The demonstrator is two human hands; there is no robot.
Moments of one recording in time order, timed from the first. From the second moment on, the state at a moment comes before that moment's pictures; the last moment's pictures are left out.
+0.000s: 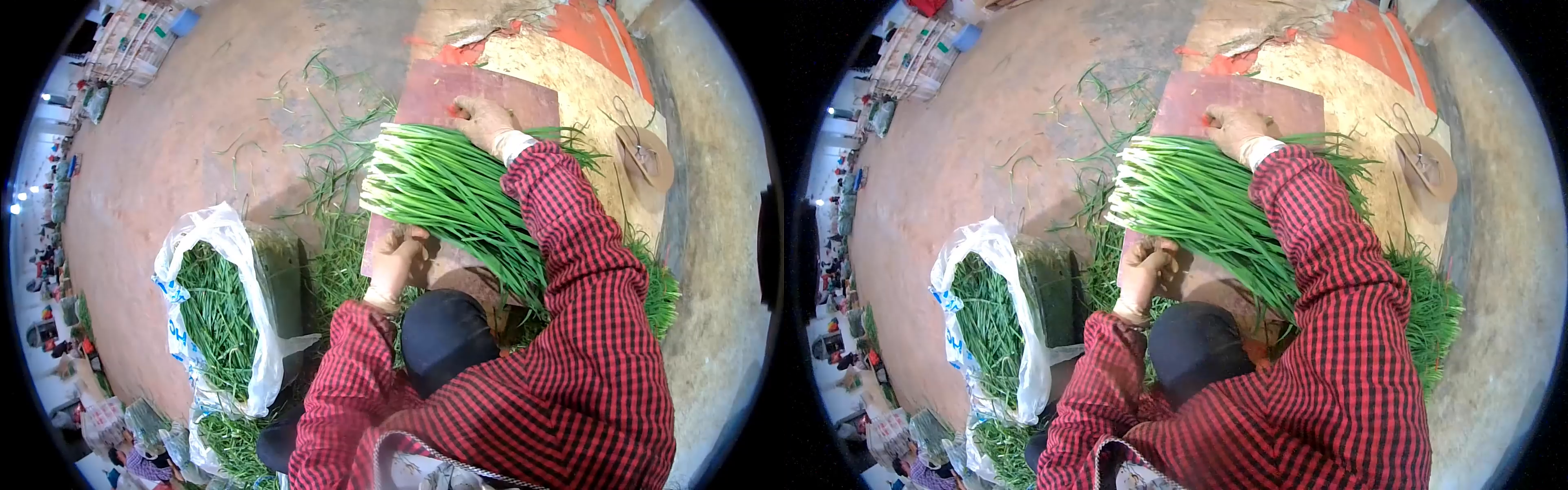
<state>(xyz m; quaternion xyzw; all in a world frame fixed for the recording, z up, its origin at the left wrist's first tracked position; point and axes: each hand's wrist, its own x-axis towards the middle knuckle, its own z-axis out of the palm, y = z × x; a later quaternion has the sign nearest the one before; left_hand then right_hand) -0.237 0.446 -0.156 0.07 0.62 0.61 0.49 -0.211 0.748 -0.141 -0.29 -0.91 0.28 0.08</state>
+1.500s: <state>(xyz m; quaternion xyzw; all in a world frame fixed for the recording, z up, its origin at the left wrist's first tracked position) -0.188 0.433 -0.095 0.13 0.65 0.63 0.39 -0.121 0.592 -0.106 -0.02 -0.93 0.25 0.28</state>
